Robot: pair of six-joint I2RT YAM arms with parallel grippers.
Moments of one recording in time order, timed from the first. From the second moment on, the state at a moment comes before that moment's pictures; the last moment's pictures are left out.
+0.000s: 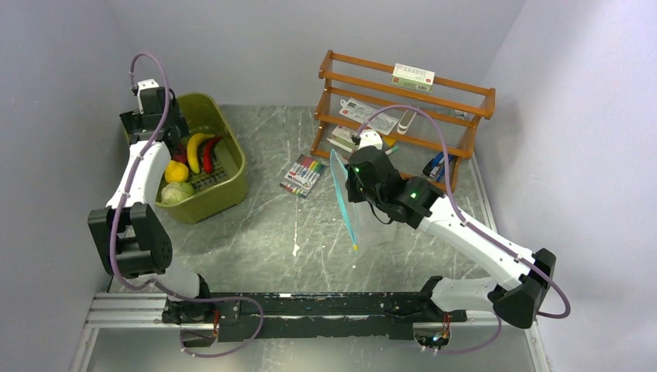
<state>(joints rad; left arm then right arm) 0.12 1.56 1.35 -0.37 -0.50 -0.12 0.86 1.22 1.21 -0.67 0.37 0.46</state>
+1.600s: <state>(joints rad) 0.22 2.13 1.57 -0.12 -0.57 -0.05 0.86 1.19 1.18 -0.56 0.30 0.36</state>
